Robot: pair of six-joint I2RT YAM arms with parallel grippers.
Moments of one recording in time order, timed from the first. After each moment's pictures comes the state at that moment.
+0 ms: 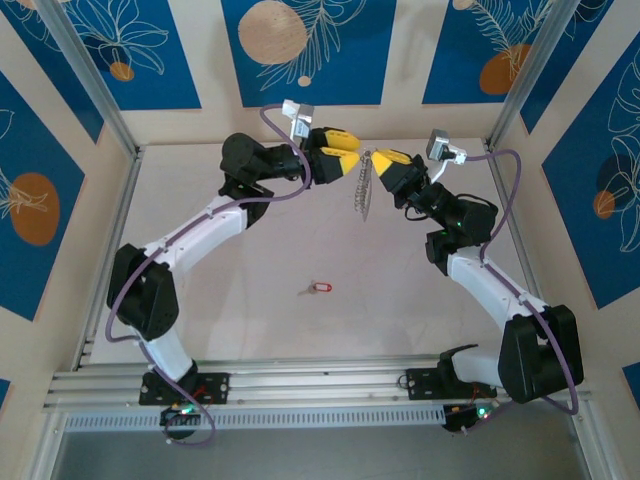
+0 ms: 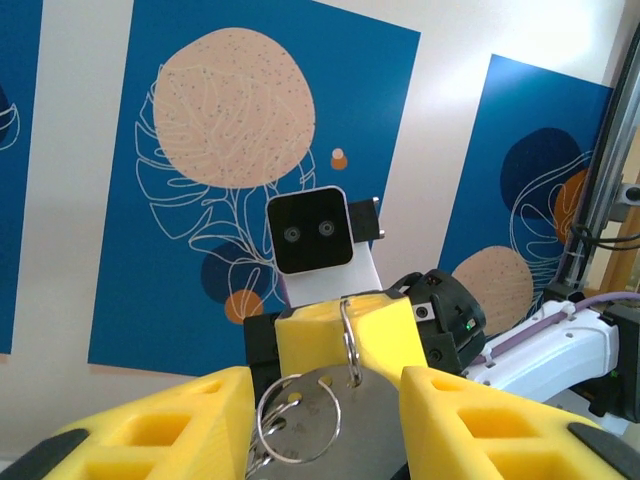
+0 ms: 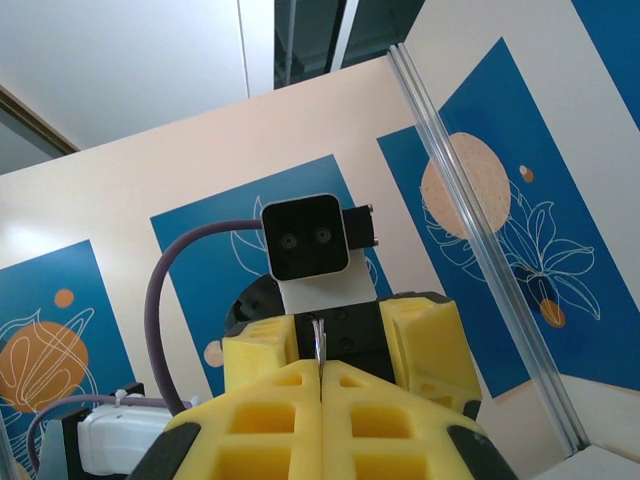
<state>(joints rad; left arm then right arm) -0.60 1.73 1.48 0.84 1.00 -0.70 0.26 1.26 0.81 1.26 -0.74 1.06</state>
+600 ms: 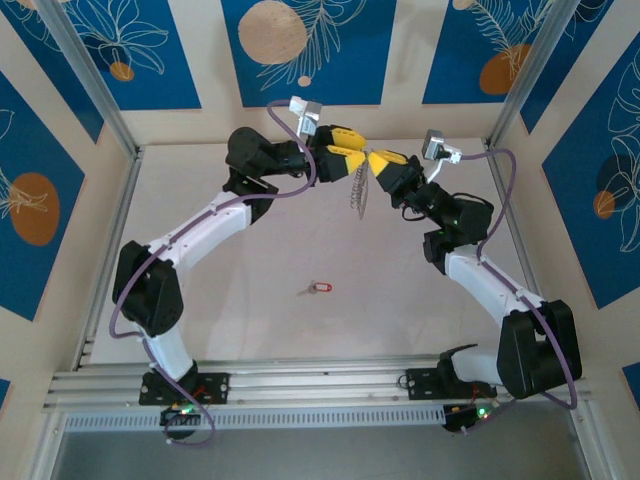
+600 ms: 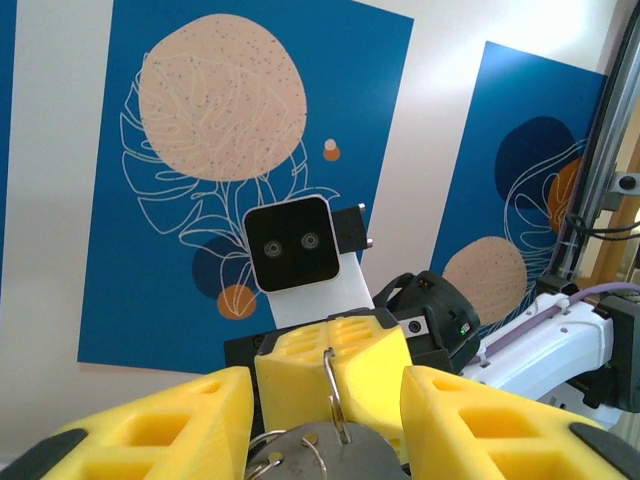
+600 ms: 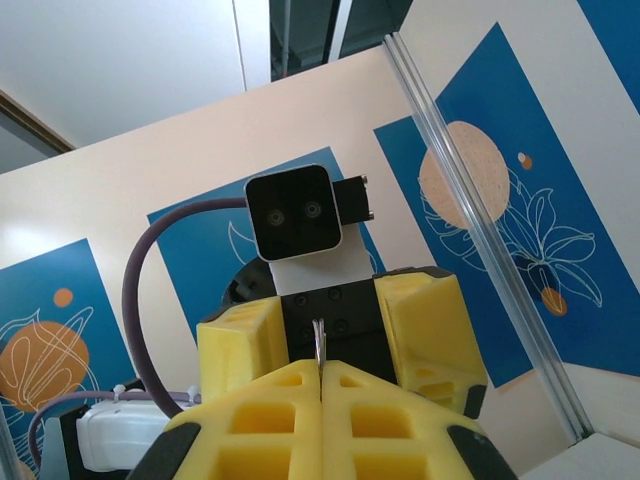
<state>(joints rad) -0.61 1.76 1.54 0.79 1.03 -0.68 0.28 1.29 0.81 1.27 -0.74 1.07</state>
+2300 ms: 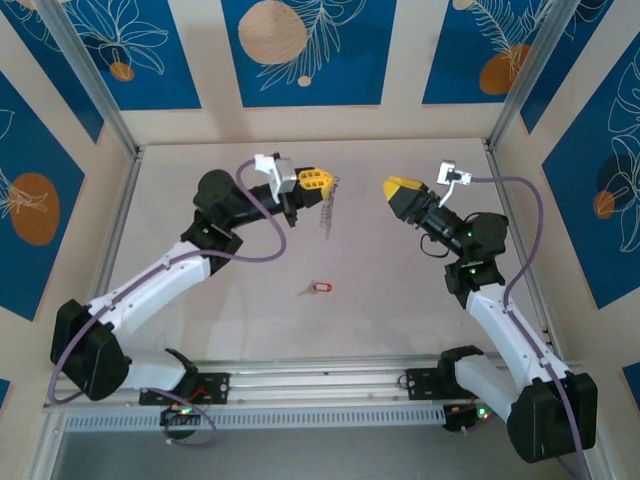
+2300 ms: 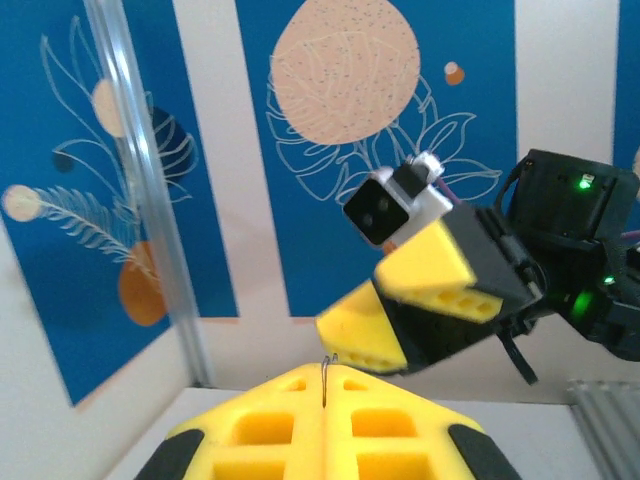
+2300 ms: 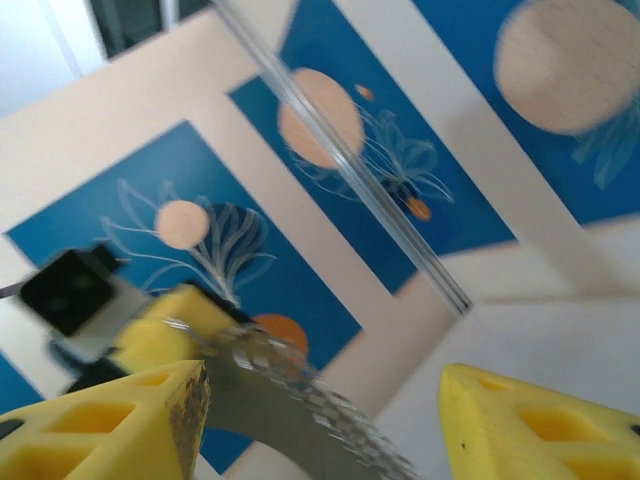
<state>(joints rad) -0.64 1.31 1.06 0.52 0.66 0.02 0.19 0.95 0.63 0.64 -0.68 0.95</state>
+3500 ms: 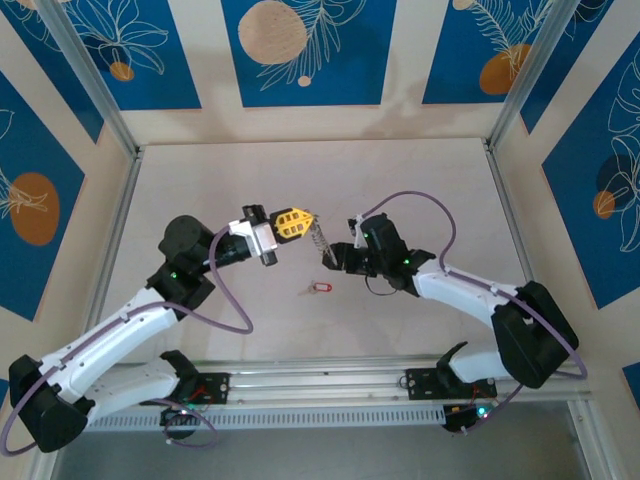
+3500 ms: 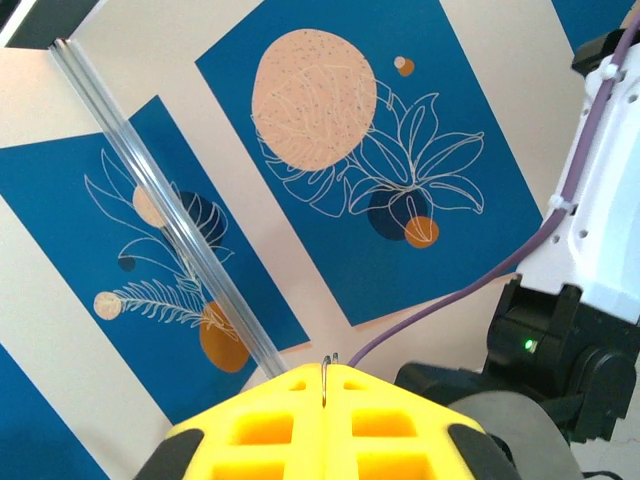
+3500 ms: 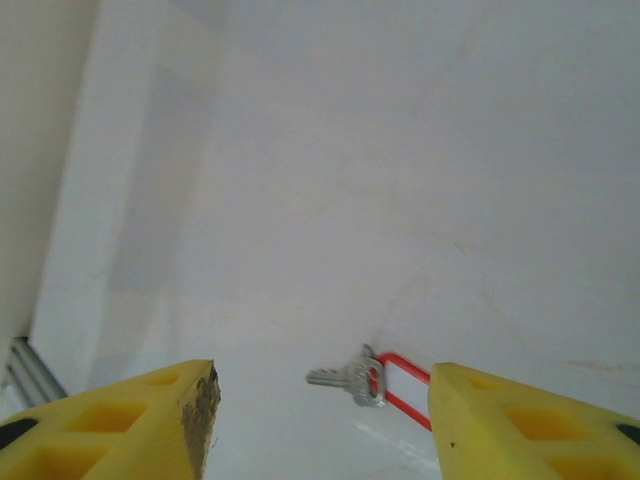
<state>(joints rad) -0.75 0.97 0.85 0.41 0.56 0.39 0.65 1.38 0.74 -0.09 -0.25 0.70</state>
